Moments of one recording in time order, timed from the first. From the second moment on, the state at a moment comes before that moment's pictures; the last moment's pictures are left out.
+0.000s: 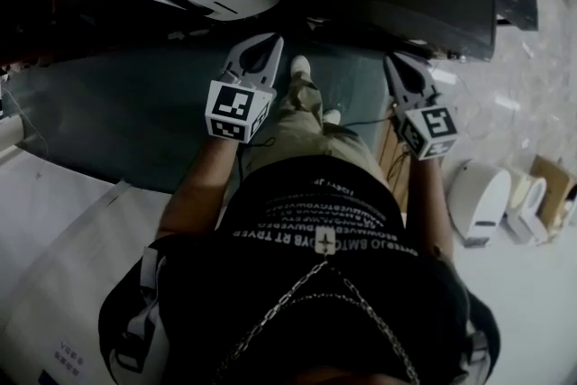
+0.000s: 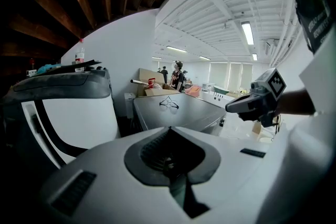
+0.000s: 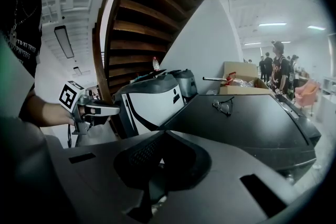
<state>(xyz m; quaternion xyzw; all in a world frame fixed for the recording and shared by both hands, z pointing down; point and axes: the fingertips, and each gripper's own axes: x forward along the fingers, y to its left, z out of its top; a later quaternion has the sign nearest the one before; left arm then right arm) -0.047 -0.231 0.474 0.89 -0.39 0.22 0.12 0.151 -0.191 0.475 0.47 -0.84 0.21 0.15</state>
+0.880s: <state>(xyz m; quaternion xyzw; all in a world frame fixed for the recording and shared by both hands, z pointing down) -0.025 -0.292 0.583 0.88 -0.35 0.27 0.16 0.167 -0.238 0.595 0.50 -0.80 0.28 0.19</state>
